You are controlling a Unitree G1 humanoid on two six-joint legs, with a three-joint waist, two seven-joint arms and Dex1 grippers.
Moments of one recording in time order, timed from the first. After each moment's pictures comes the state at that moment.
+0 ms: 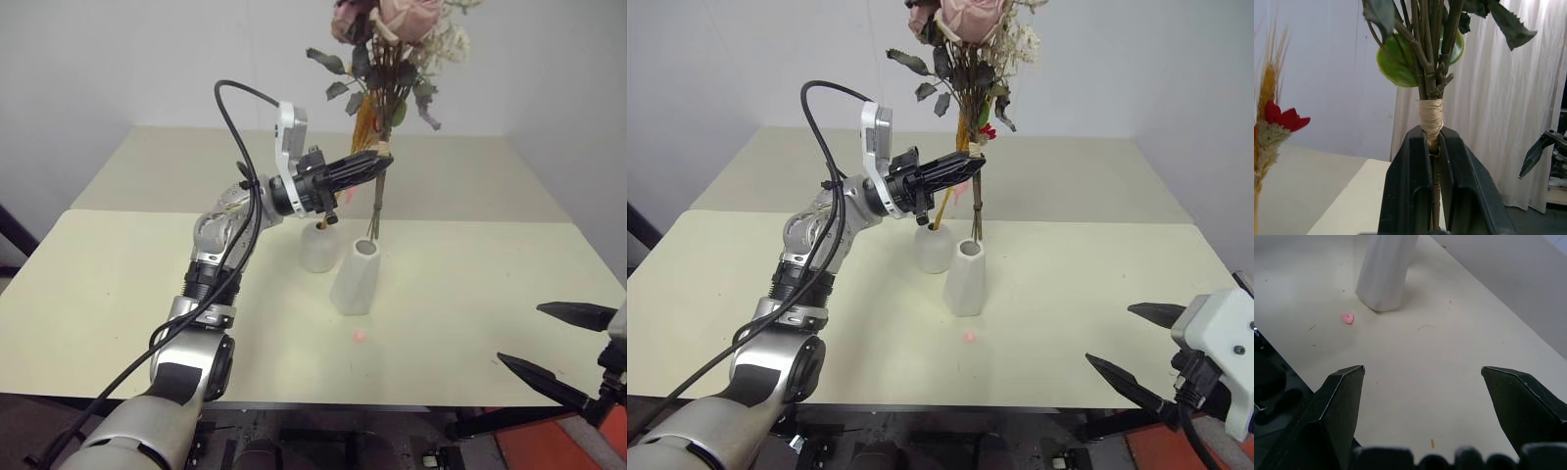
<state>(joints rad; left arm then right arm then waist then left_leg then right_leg) -1.05 0.20 0.01 0.38 -0.62 0.43 -1.08 0.53 -0.92 -1.17 -1.01 0.83 0.90 0.87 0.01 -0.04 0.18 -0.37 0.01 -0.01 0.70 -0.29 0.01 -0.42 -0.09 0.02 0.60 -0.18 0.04</state>
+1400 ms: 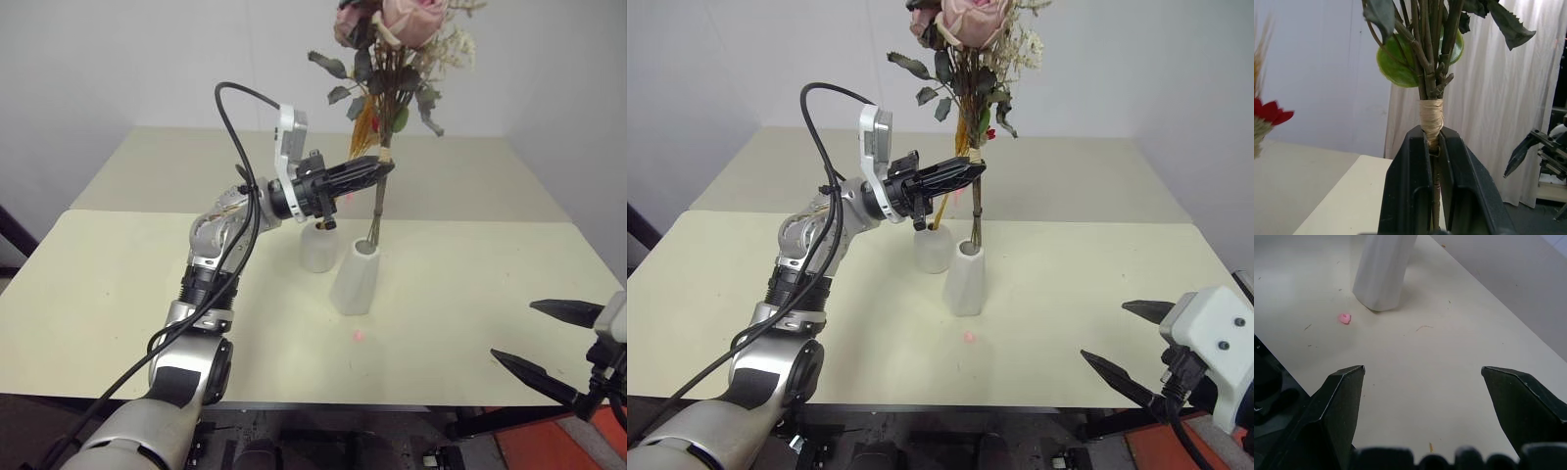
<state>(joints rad) -1.02 0.20 0.02 0.31 -0.63 0.48 -1.08 0.50 -0.92 -1.11 -1.01 0.80 0.89 0.84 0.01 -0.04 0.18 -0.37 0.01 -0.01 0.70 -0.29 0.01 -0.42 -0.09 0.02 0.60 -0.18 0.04</state>
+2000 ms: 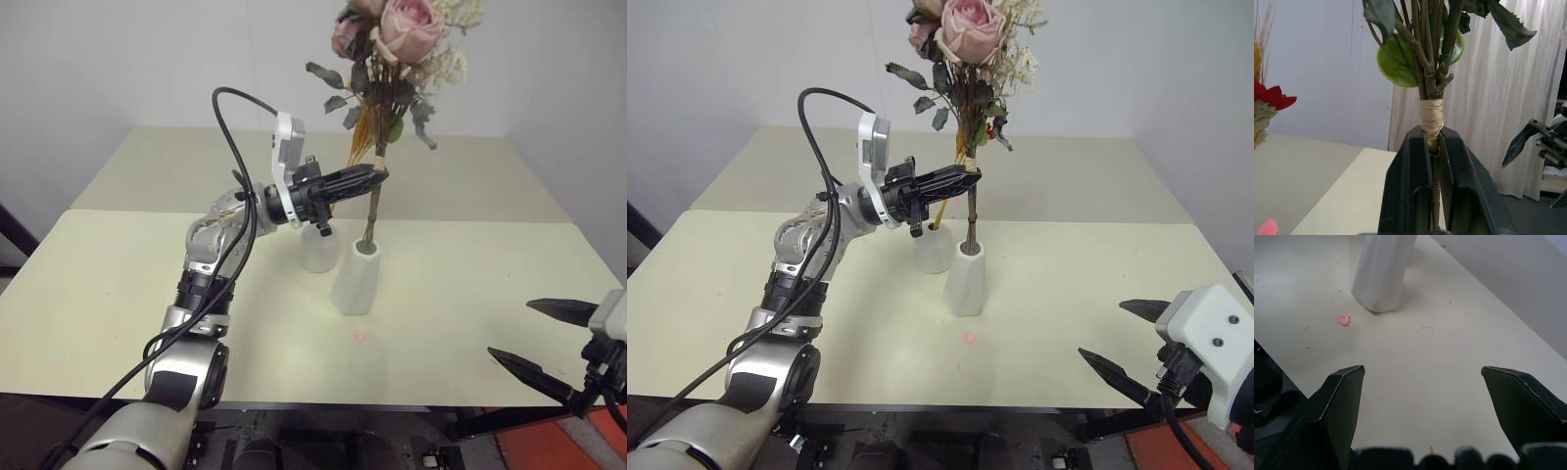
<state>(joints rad) -0.99 0.22 0.01 0.29 -0.60 0.48 -1.09 0.49 -0.92 -1.07 -1.01 0.79 0.89 0.83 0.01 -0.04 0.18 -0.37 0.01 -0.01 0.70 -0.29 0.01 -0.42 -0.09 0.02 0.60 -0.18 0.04</state>
